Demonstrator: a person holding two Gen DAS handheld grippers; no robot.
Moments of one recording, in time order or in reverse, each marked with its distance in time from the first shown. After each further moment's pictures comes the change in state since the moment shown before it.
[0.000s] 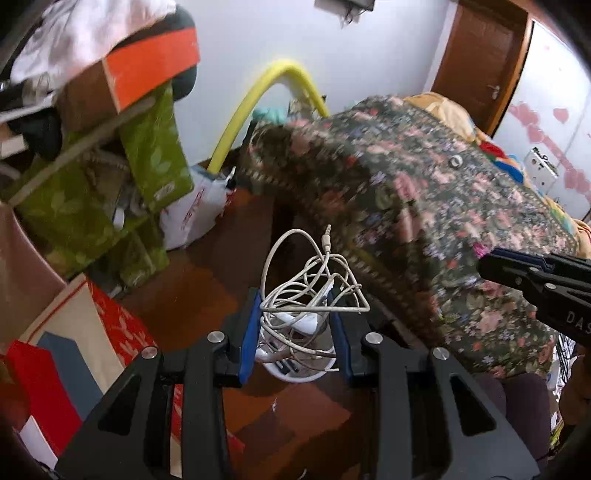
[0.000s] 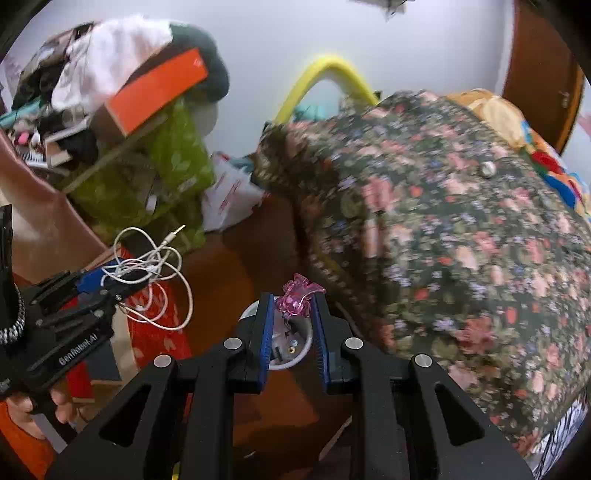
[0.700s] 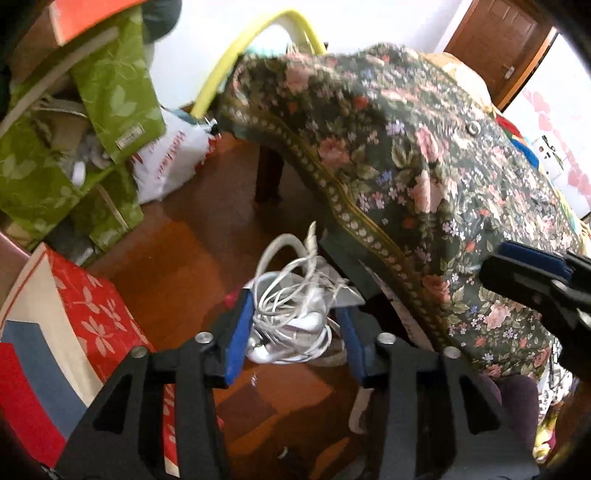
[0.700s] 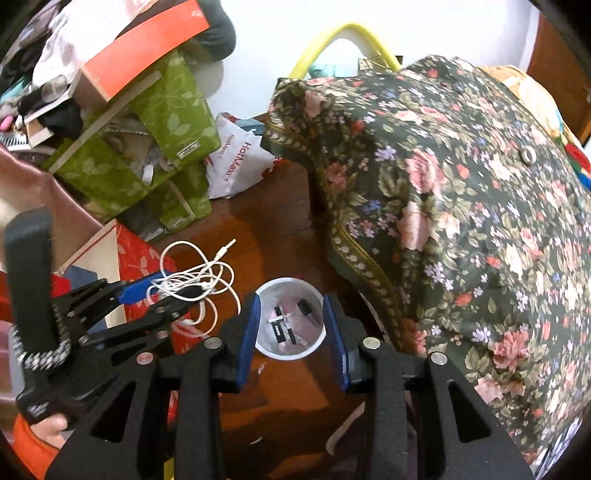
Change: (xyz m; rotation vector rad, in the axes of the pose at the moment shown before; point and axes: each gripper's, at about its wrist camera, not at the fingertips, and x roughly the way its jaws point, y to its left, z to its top) left arm 0.091 -0.006 0.013 -0.053 0.223 -0.063; right arm 0.061 0.008 0.024 0.002 0.148 0.030
